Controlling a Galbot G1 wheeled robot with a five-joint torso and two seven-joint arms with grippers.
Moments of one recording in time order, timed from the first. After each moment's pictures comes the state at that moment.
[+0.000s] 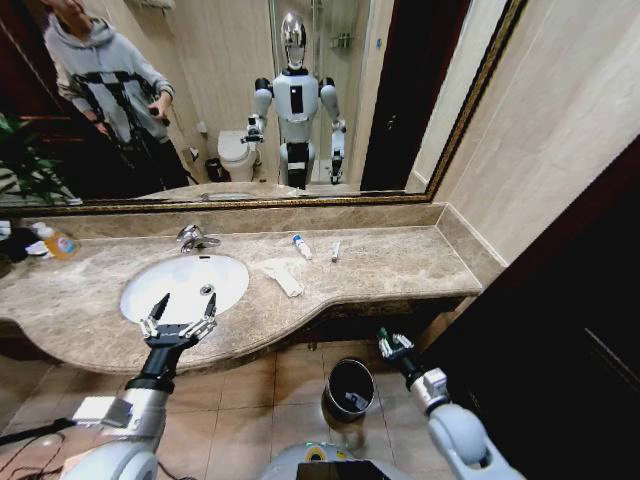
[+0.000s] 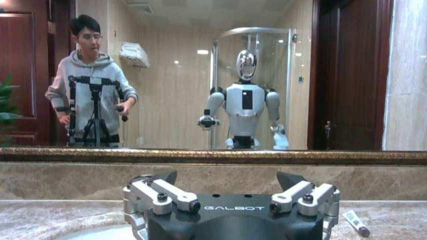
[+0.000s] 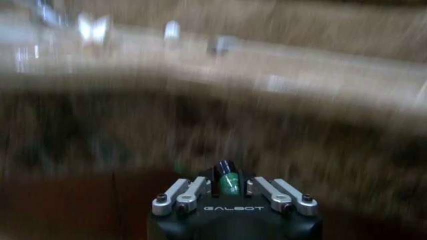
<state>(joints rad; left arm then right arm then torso) 1.84 -1.36 -0.82 -2.47 -0.37 0.04 0.05 -1.59 1.23 0.45 1.80 0.10 0.04 -0.07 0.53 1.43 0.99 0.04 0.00</state>
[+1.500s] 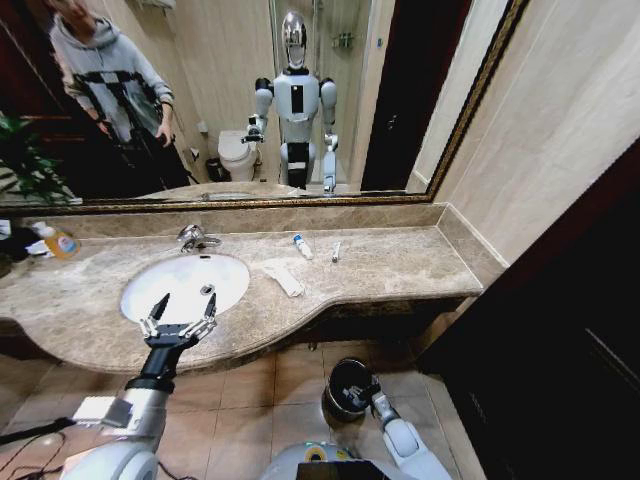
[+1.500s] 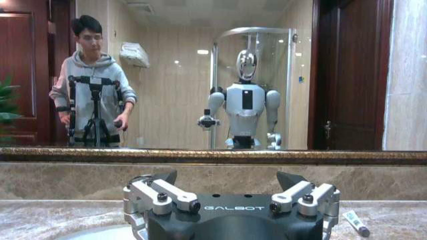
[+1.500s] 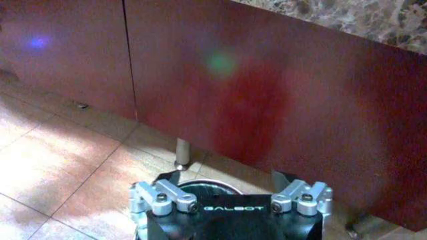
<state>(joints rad) 1.84 -1.36 -0.82 -2.47 -0.37 0.04 0.05 -1.31 1.40 0.36 1.16 -0.15 0.13 -0.07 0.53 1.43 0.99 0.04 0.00</state>
